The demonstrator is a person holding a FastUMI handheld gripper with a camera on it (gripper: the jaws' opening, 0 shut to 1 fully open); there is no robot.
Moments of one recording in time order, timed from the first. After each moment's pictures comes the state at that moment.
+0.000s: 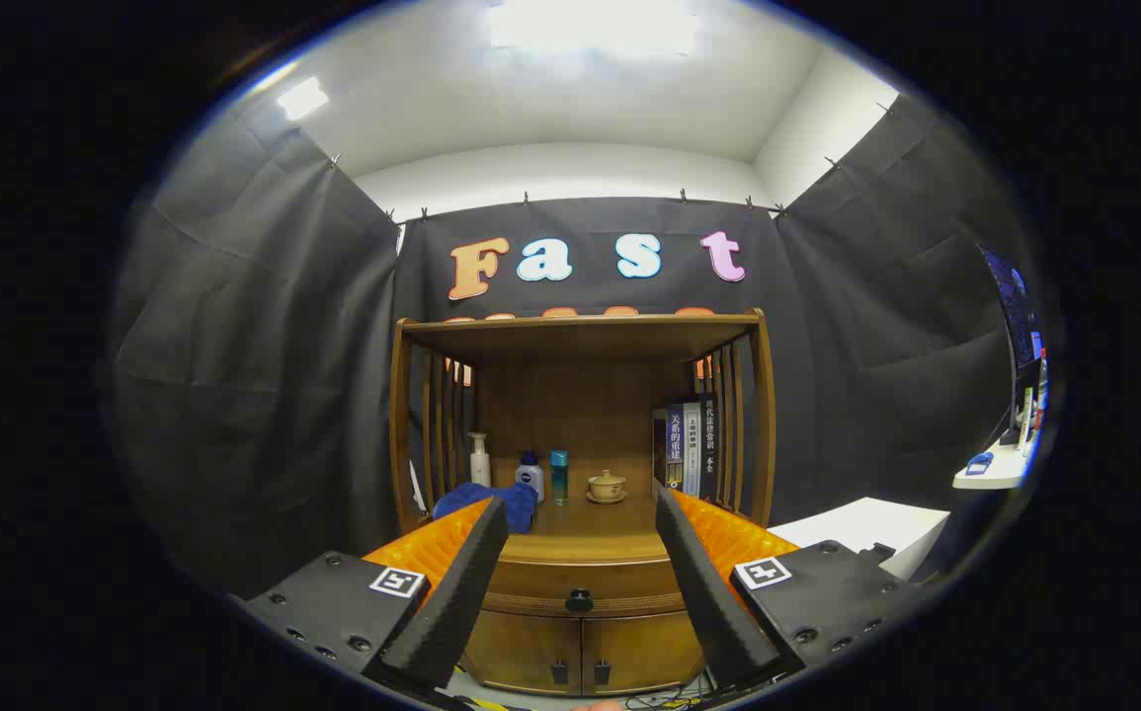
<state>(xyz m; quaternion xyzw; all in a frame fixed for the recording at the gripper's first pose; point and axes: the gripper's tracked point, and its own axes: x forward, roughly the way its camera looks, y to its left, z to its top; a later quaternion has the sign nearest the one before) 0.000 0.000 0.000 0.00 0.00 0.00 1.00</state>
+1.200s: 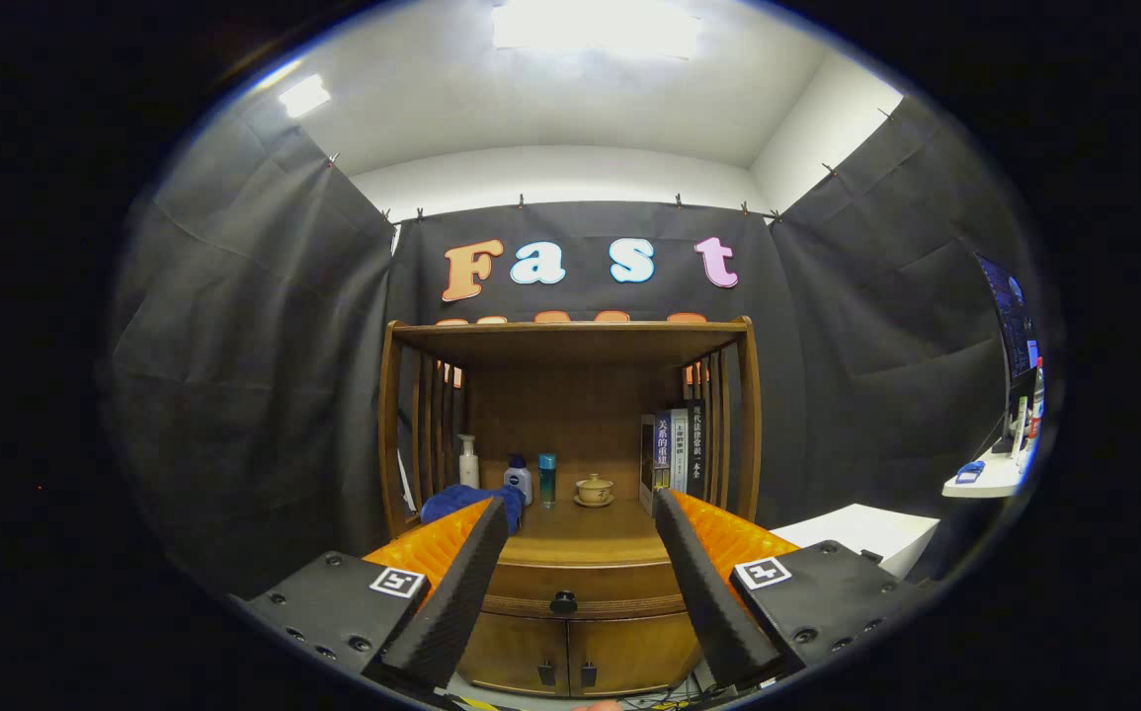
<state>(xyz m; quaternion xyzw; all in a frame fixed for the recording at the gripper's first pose) -0.005 -0.006 0.005 -0.01 -0.01 -0.01 1.00</state>
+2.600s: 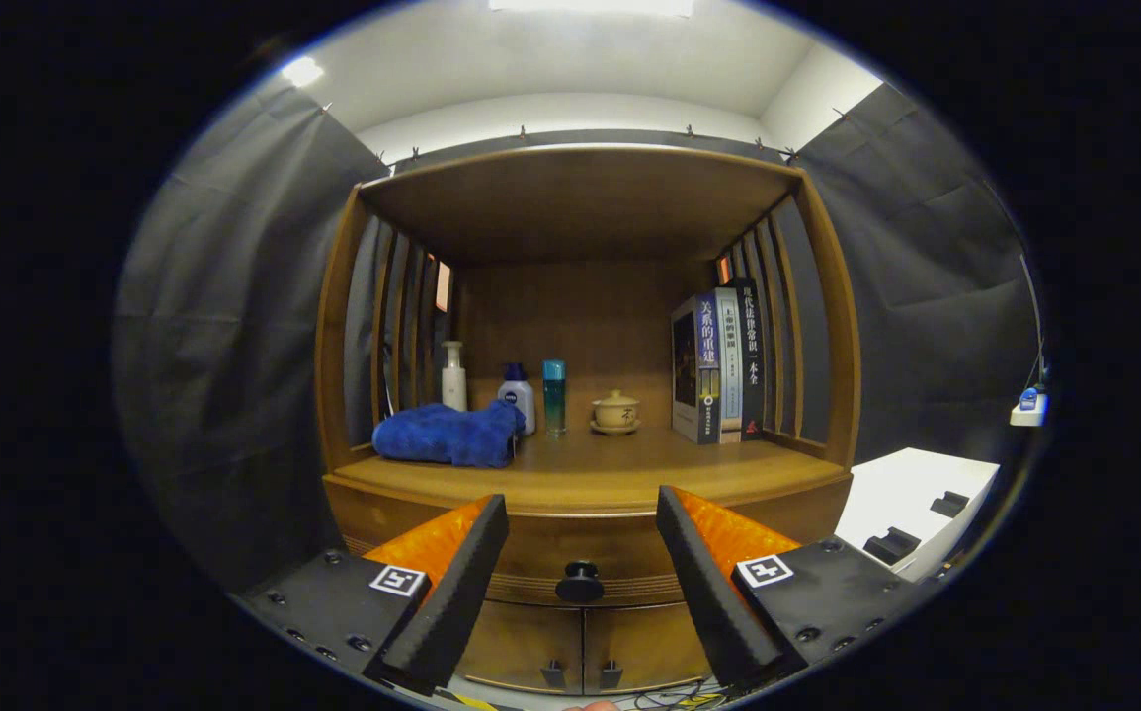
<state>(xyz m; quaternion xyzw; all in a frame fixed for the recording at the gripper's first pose) 0.145 -0.006 -0.208 -0.01 0.10 0.00 1.00</state>
